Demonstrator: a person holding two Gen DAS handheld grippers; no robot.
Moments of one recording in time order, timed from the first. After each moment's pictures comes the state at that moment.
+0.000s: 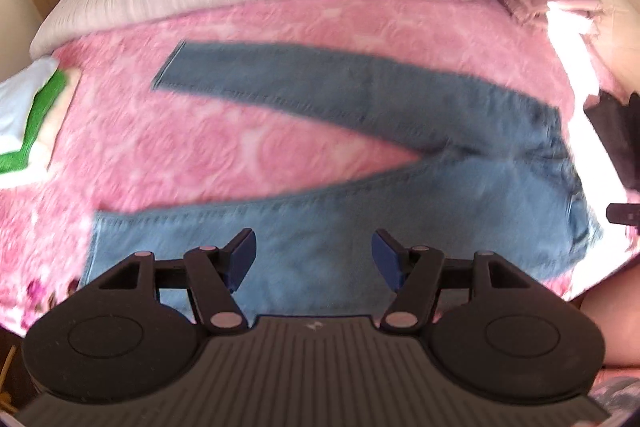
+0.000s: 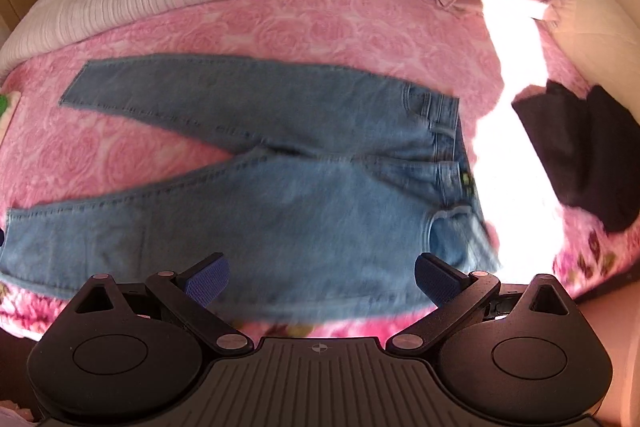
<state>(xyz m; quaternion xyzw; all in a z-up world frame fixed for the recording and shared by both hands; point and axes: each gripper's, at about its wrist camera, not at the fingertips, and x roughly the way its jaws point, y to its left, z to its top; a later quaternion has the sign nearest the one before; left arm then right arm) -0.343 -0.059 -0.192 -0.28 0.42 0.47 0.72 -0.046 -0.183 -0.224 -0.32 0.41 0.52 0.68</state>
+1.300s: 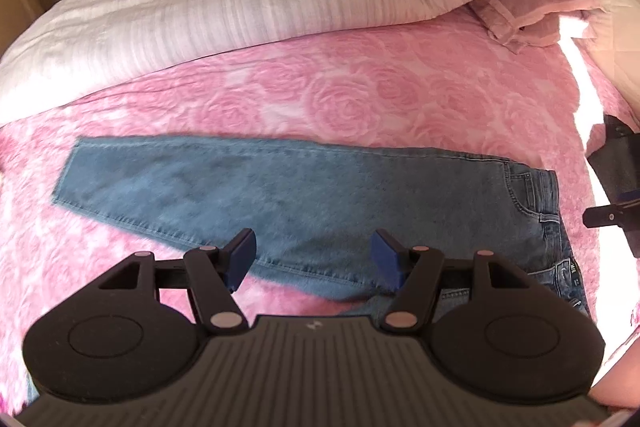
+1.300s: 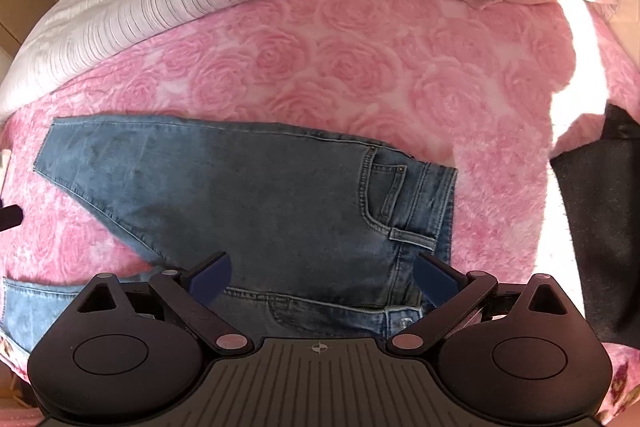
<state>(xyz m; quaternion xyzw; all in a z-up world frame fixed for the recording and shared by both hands) -0.112 0.078 -0.252 -0.23 0.44 0.43 0.75 0.189 -0.012 -0.278 -0.29 0.49 0.55 0.61</state>
